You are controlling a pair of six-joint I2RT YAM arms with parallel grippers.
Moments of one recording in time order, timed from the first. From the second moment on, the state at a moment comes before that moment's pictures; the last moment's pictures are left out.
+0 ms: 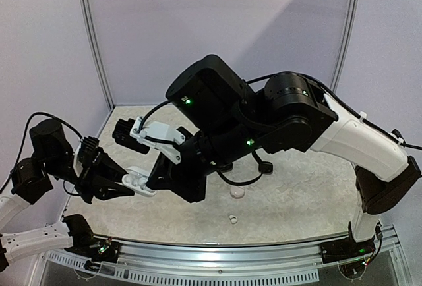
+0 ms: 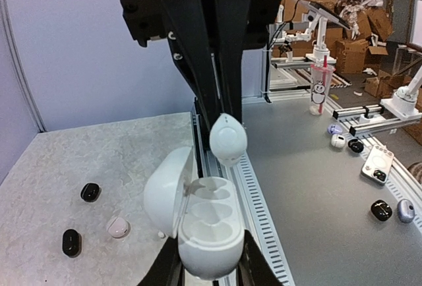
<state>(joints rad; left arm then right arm) -0.74 0.55 0.71 -0.36 0.94 0.22 1.47 1.96 2.37 -1.08 -0.09 0.01</state>
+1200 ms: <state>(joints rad) -0.74 0.58 0.74 -0.43 0.94 0.24 1.48 2.02 2.42 -1.17 0.01 -0.08</state>
